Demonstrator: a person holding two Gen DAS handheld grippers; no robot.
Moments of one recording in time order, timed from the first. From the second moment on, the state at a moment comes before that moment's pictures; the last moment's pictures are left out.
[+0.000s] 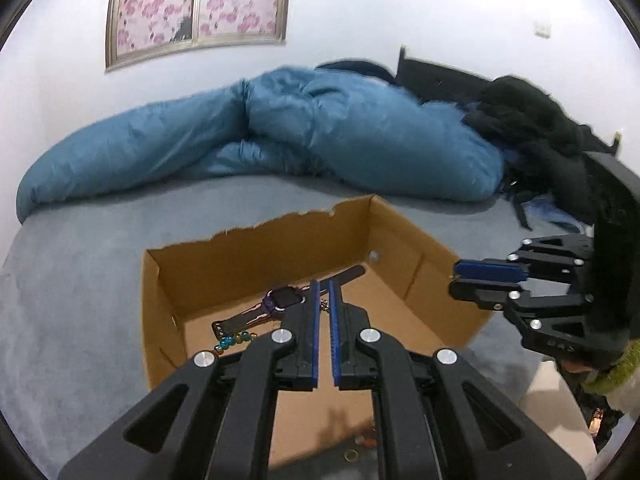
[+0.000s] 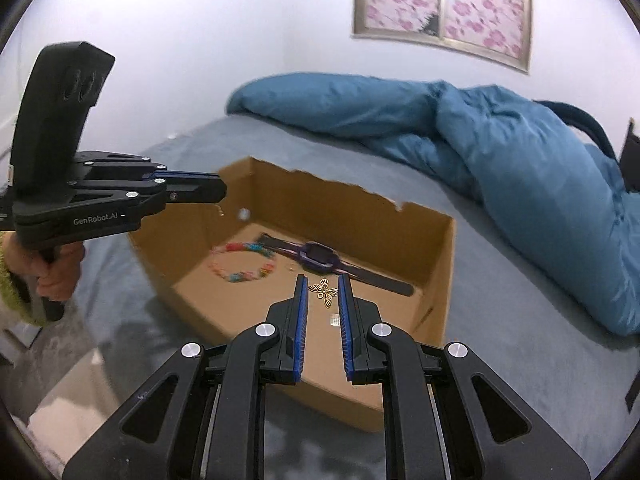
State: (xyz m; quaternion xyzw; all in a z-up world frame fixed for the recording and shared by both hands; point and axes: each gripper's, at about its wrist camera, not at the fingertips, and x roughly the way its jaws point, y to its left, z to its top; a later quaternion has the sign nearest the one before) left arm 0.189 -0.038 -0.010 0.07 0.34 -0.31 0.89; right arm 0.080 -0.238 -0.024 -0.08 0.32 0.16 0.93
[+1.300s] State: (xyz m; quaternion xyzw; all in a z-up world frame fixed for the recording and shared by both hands) left arm 0.085 0.002 -0.015 0.10 0.34 -0.30 0.89; right arm 0.000 -0.267 -0.017 -0.05 0.30 0.19 0.93
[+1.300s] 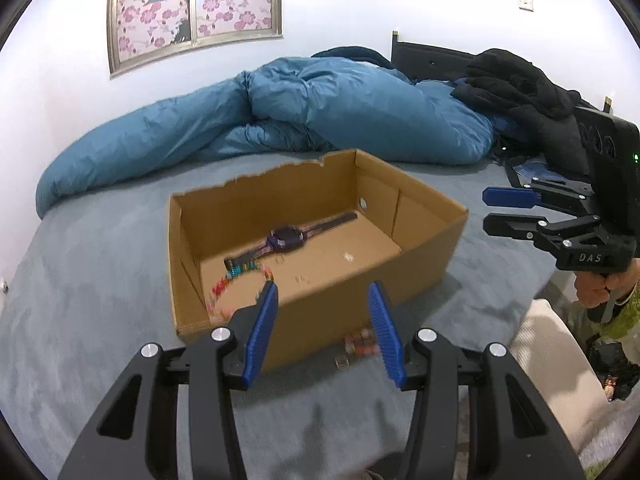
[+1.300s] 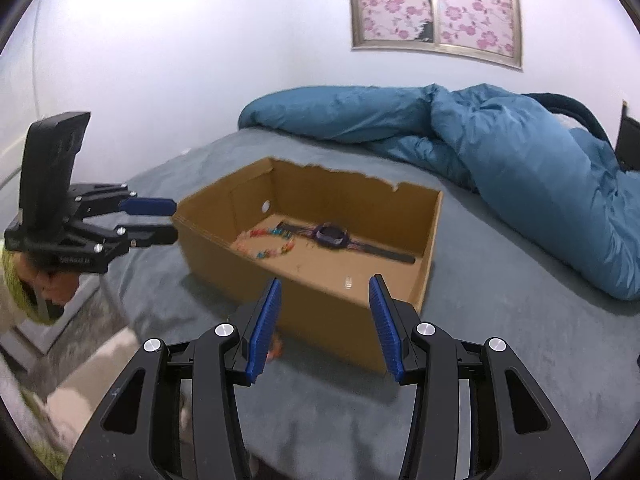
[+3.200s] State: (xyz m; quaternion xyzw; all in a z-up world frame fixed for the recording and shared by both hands) left arm 0.095 -0.040 -0.141 0.19 0.40 -0.33 0.84; right arm 0.011 -0.225 -0.099 -0.15 0.40 0.21 0.88
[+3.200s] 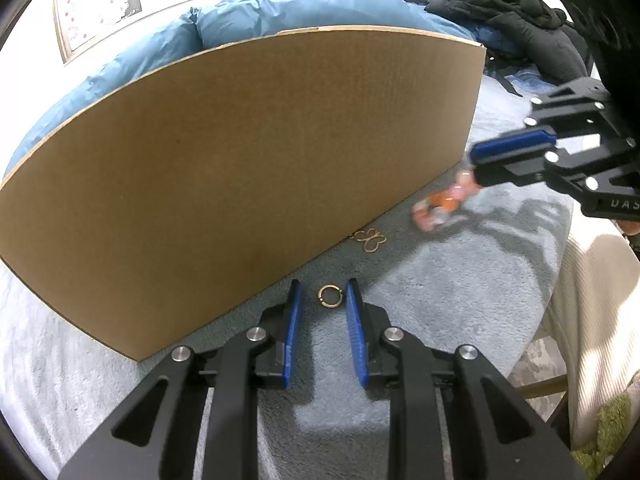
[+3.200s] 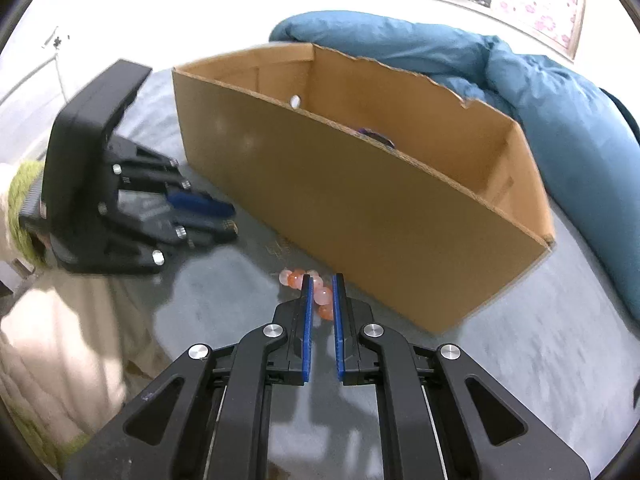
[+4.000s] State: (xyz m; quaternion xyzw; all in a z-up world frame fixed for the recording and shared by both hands) left arm 0.093 -0.044 -0.141 0.18 0.40 -0.31 0.84; right arm 0.048 -0.209 -0.099 -0.07 0.40 0.21 0.89
